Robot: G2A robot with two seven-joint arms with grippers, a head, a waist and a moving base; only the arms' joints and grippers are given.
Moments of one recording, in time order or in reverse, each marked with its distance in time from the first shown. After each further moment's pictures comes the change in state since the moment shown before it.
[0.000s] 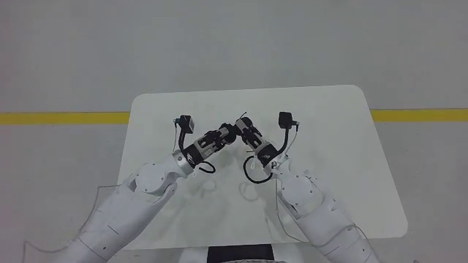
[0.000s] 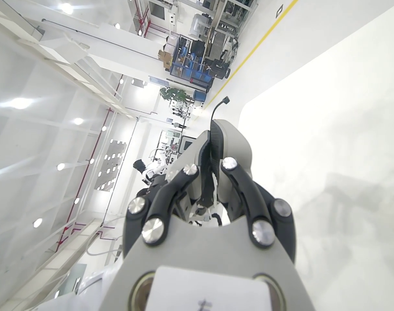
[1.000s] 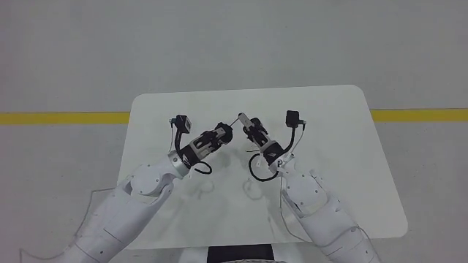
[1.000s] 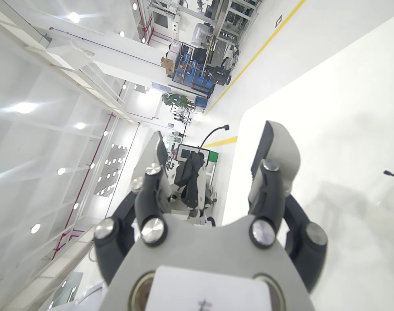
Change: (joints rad) left arm 0.053 -0.001 -0.074 -0.034 -0.006 -0.008 -0.068; right arm -0.026 -0.004 0.063 -0.013 -0.002 -0.021 0.017
